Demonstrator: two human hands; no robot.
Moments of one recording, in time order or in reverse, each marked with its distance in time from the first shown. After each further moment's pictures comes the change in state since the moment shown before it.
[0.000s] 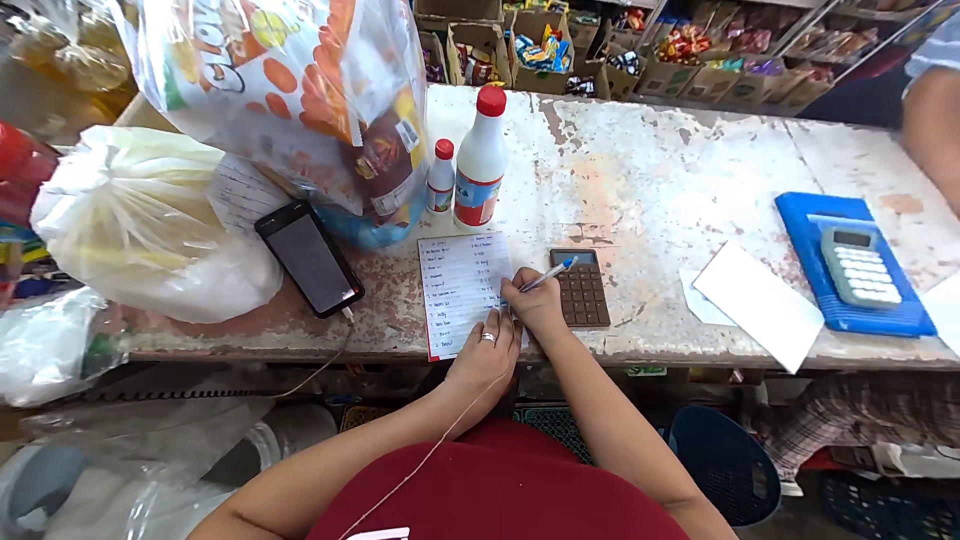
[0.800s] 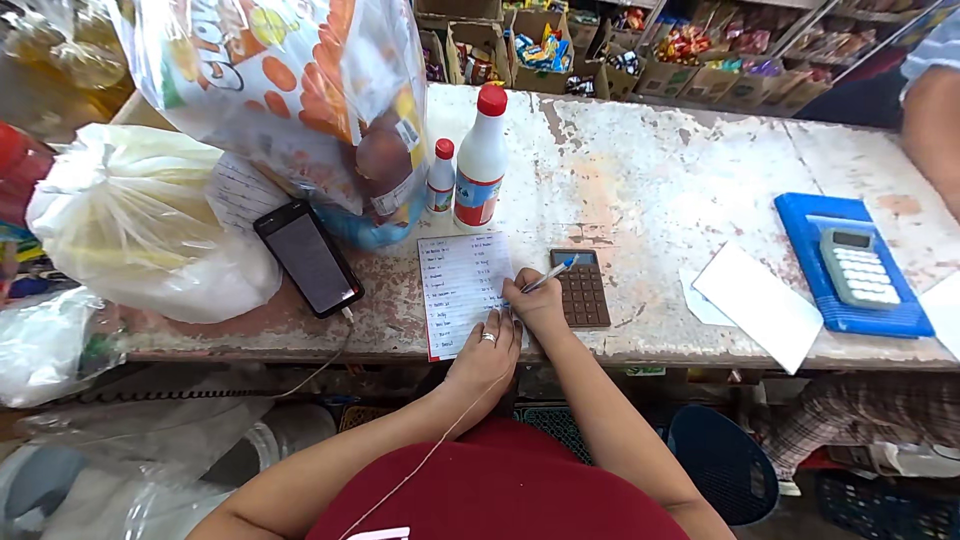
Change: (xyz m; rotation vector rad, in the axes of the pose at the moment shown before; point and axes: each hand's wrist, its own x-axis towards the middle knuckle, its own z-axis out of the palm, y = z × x) left_hand 0.001 0.000 -0.001 0.027 -0.010 0.003; right_hand 0.000 0.002 -0.001 -0.003 0.014 -0.031
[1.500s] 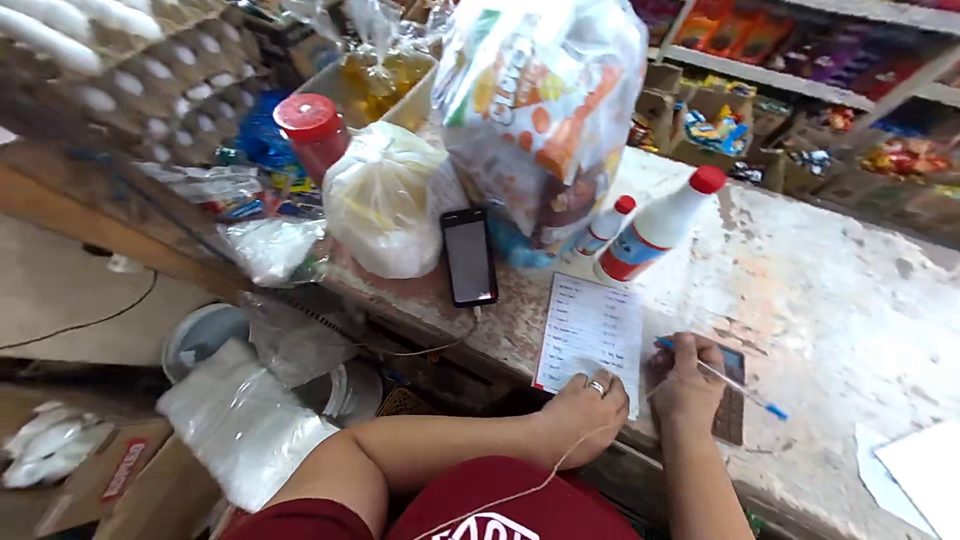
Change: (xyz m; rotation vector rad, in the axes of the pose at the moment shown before) left_hand -0.018 -0.014 -0.001 -0.217 0.155 0.065; right_hand 0.005 0.000 0.001 0.453 0.241 0.006
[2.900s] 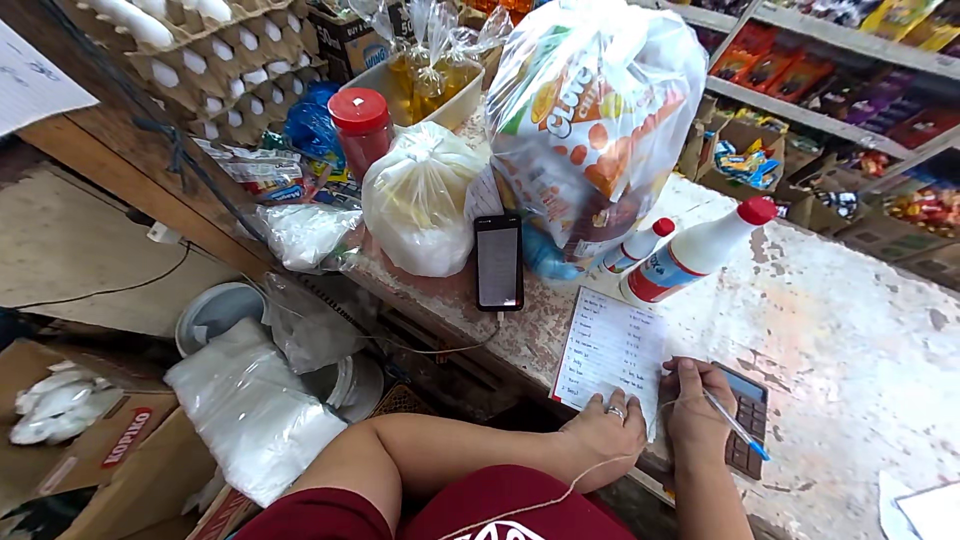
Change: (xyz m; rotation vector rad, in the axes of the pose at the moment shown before) left_hand 0.000 0.013 -0.006 0.082 -0.160 -0.044; right_hand -0.002 0.007 -0.004 -0.144 -0.163 -0.085
